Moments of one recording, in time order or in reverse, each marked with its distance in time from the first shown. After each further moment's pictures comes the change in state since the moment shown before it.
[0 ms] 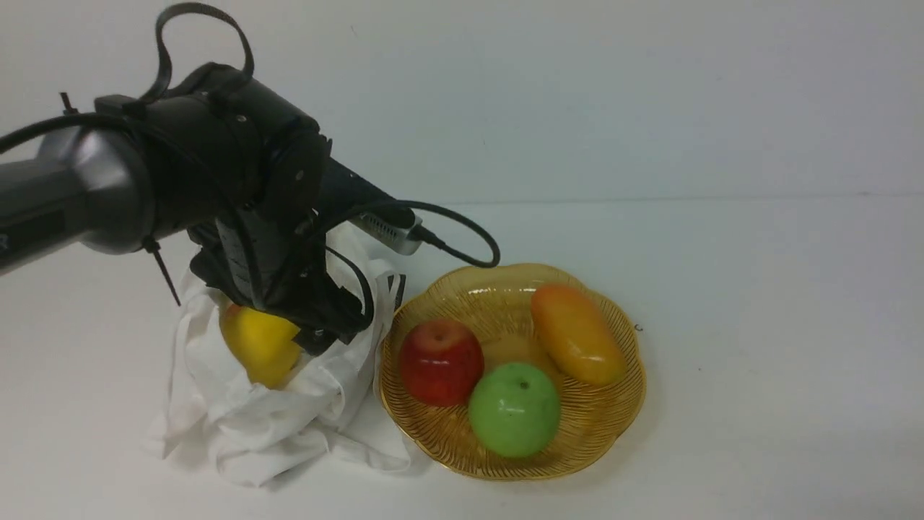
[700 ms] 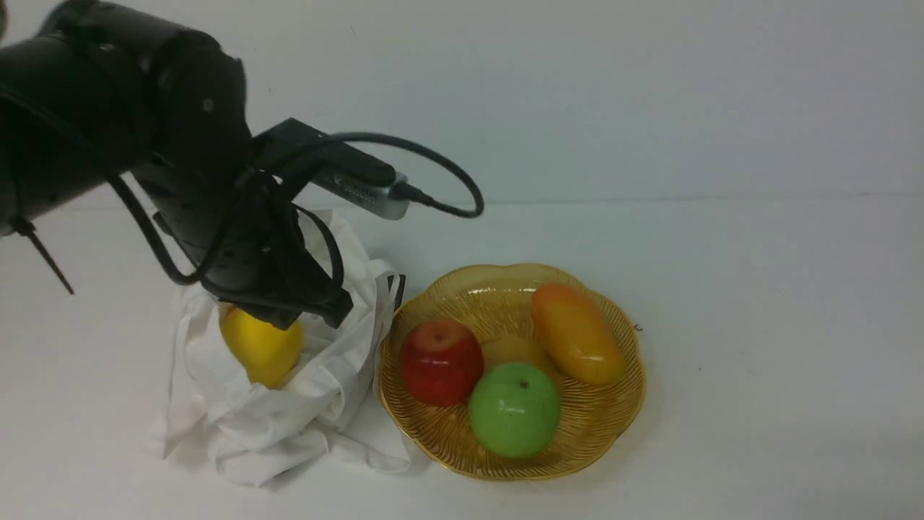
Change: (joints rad) right arm 0.000 0.000 0.000 0.000 0.000 0.000; left arm 0.024 -0.154 0.000 -0.177 0.048 0.131
